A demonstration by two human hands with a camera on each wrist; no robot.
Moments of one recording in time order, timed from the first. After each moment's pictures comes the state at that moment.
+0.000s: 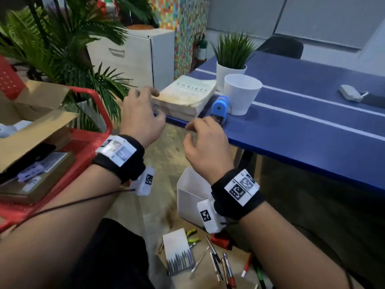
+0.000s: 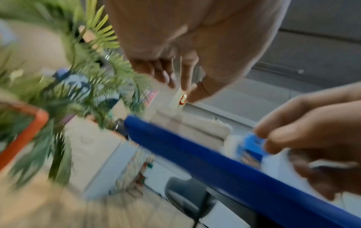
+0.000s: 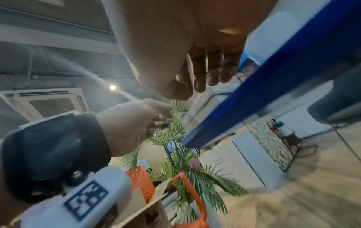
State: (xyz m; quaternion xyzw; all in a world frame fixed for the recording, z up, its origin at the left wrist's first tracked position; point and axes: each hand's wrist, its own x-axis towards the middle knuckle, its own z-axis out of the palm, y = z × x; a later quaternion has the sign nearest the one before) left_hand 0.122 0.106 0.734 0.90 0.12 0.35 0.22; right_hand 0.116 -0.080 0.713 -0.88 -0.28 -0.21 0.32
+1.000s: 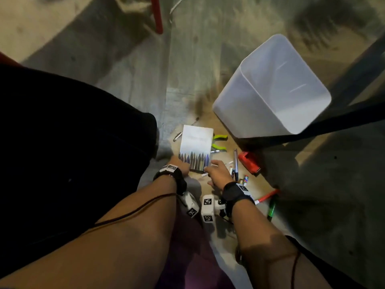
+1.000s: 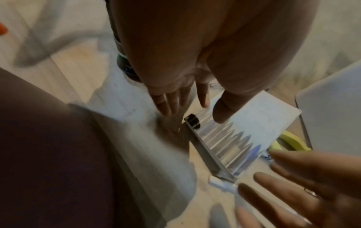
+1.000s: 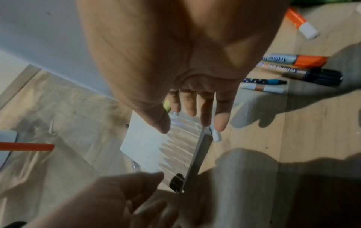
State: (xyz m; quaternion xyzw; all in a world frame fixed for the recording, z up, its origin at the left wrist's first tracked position) left_hand 0.016 -0.004 0.118 0.59 0.56 -0.33 0.48; right_hand 0.095 -0.144 0.160 -0.77 0.16 0.53 0.31
